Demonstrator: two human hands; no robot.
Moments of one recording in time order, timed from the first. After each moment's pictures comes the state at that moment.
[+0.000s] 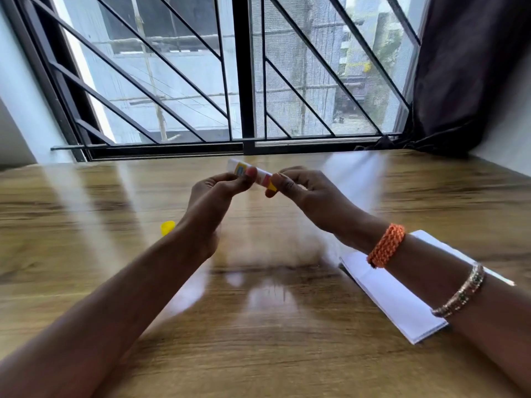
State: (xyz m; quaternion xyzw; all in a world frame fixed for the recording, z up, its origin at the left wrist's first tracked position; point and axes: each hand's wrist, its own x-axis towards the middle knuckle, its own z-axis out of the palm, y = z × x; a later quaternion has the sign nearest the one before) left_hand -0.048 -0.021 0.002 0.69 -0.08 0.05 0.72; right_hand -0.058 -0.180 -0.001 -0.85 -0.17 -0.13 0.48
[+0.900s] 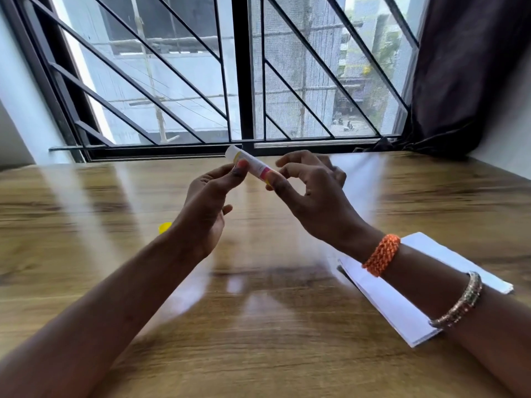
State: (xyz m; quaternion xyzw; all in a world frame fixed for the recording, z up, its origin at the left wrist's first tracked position) left_hand -0.047 -0.019 0.006 0.65 -0.09 0.03 0.76; right_hand -0.065 -0.175 0.001 -0.88 -0.15 -0.32 0.32
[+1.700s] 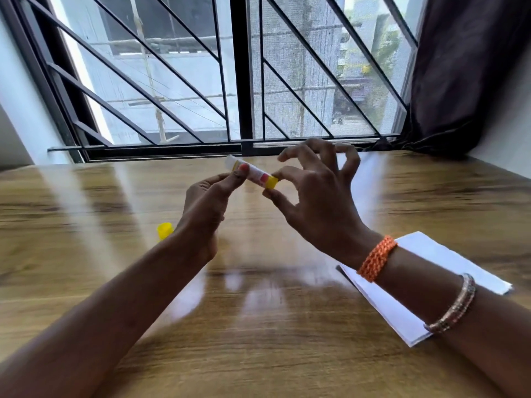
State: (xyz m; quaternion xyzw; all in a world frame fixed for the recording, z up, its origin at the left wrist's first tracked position) left_hand -0.047 -0.023 -0.001 0.67 -0.04 0.07 0.74; right_hand -0.073 -0.174 0.000 -0.89 -0.14 -0.42 0.09
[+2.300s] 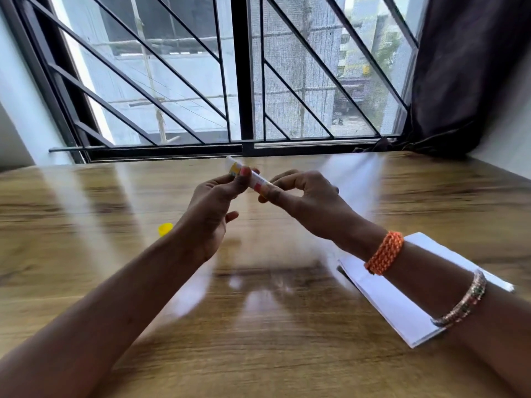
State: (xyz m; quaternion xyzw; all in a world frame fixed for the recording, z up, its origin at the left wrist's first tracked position) left_hand -0.047 -0.024 0.002 0.68 -0.07 0.00 0.73; right_hand -0.062 -0.177 0.000 -0.88 -0.14 -0.18 0.41
